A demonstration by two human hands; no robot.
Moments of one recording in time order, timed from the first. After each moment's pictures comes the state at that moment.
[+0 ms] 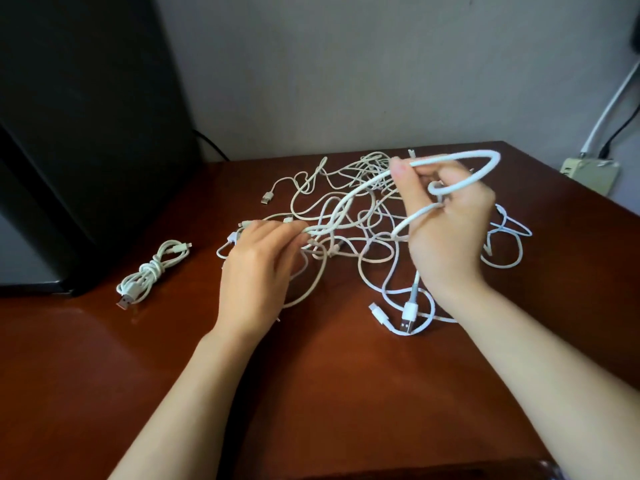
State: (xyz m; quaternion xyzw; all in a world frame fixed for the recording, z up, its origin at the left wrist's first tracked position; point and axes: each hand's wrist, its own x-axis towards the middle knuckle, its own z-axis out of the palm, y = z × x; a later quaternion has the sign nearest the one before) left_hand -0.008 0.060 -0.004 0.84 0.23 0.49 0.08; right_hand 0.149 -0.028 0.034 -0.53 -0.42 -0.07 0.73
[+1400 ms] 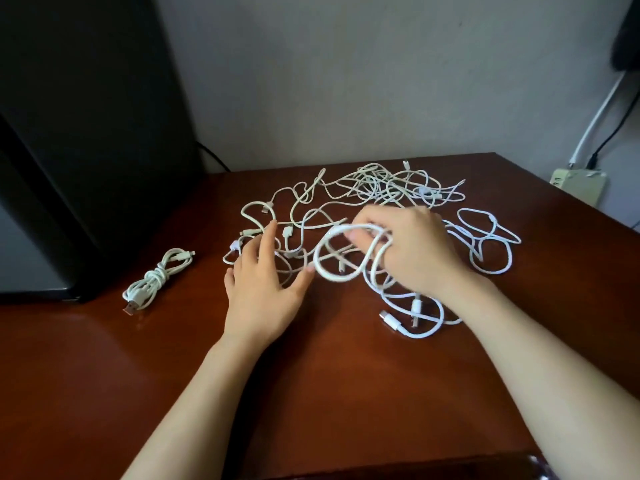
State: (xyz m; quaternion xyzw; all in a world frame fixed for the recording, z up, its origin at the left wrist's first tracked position) left_hand -0.009 0.053 -0.011 0.81 0.44 0.31 0.21; right_hand 0.159 -0.040 0.038 -0.67 -0.64 -0.10 0.38
